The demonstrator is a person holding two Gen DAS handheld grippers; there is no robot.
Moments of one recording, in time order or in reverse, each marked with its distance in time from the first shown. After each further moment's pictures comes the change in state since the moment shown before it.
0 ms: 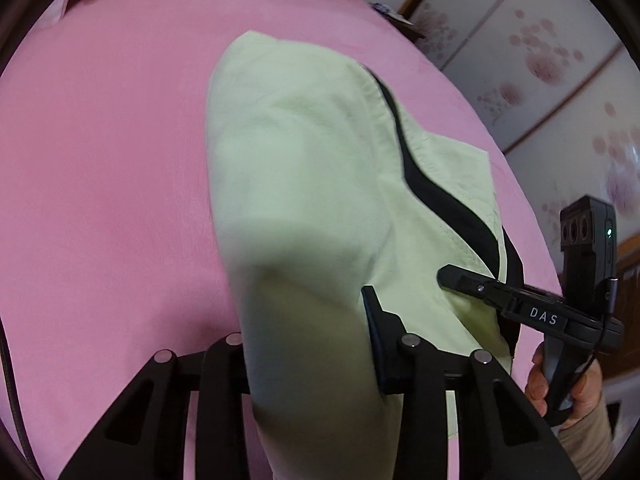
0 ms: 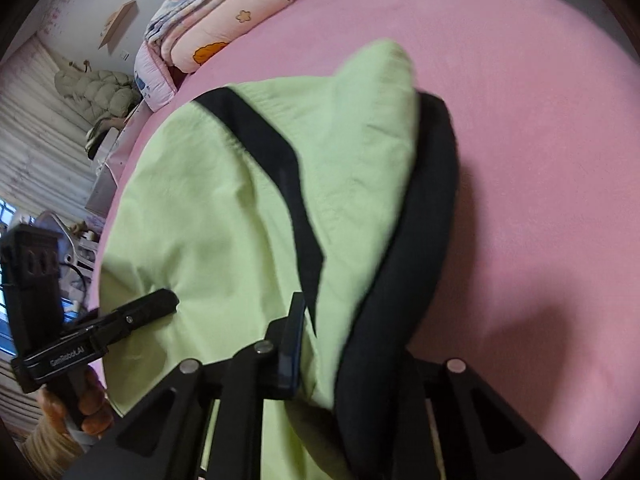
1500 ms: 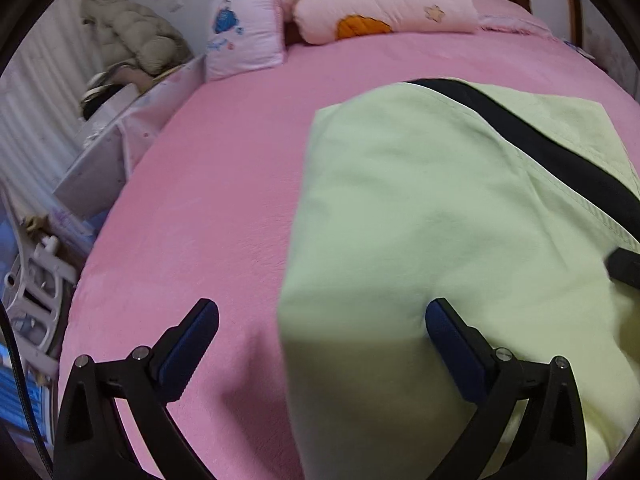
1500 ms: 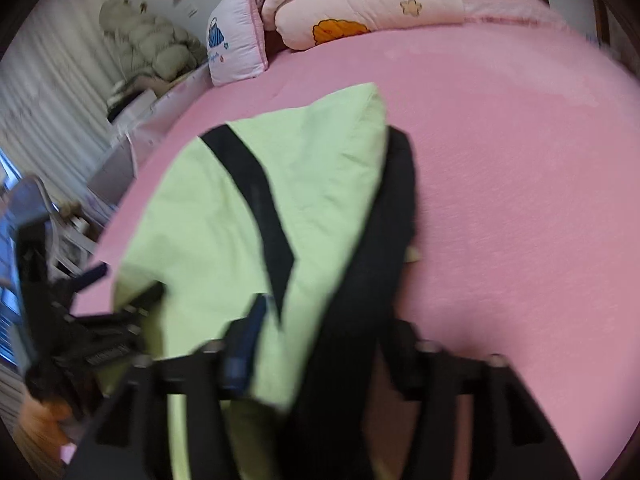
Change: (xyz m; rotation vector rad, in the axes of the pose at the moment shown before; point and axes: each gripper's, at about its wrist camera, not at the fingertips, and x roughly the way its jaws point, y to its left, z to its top) left arm -0.098 0.470 0.121 -0.016 -0.216 0.757; right arm 0.308 0.398 0.157 -0.259 -0.124 -0.018
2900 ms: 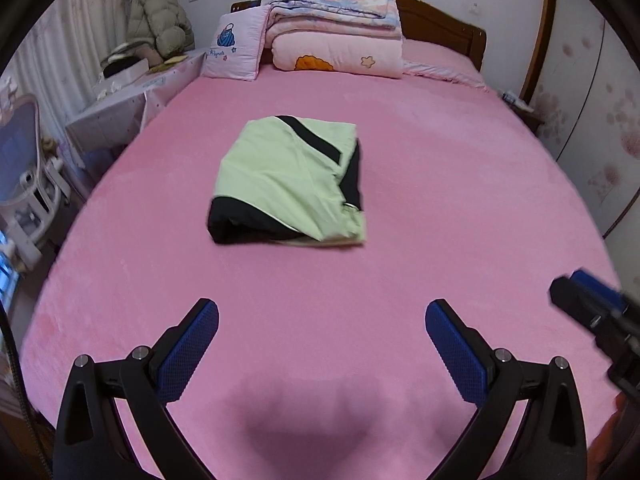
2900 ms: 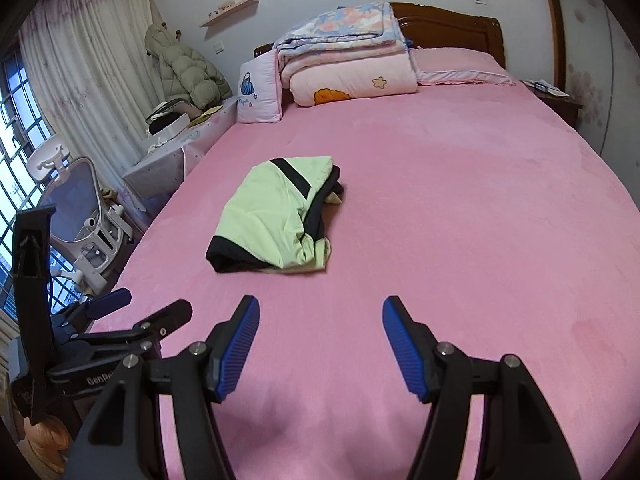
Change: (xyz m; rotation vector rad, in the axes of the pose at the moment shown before) left arm -0.416 -0.088 -0.151 -0.204 0.003 -0.265; right arm -0.382 0.009 -0.176 -0.014 -0.130 -0.043
